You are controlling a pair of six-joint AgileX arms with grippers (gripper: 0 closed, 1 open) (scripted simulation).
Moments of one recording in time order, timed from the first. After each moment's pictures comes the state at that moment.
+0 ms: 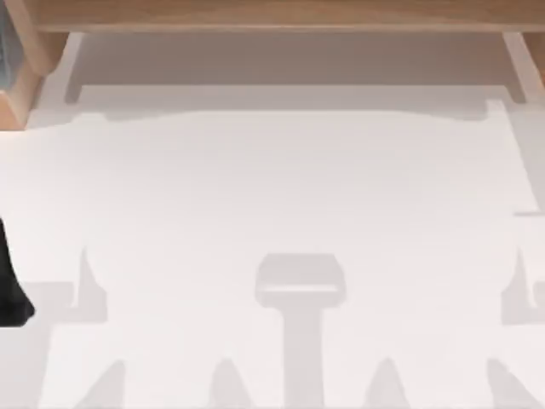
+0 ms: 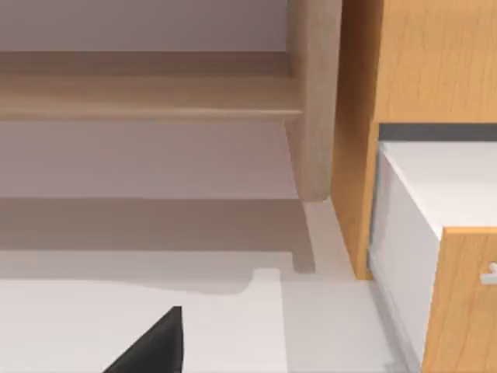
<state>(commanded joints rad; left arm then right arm) 0.00 0.00 0.00 0.00 0.00 0.00 0.00 0.00 0.00 0.00 0.00 0.00</state>
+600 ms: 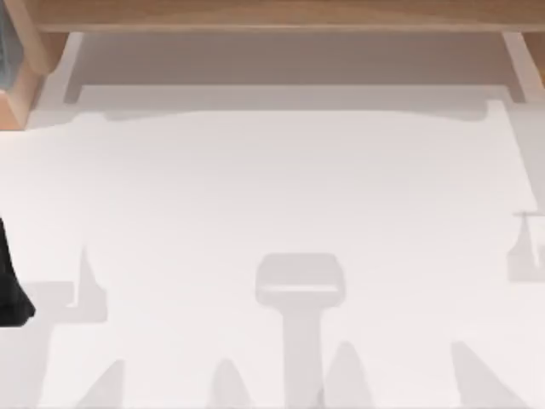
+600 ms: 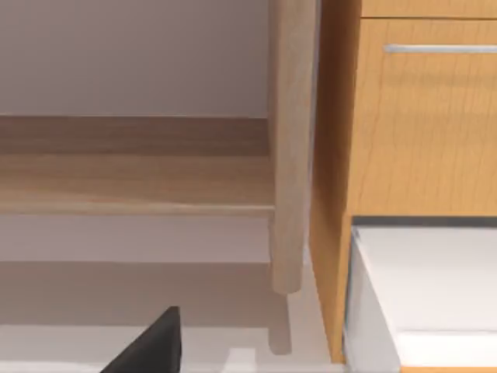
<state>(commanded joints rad) 0.00 0.00 0.00 0.00 0.00 0.00 -0.20 0.39 0.20 0.21 -0.20 0.00</state>
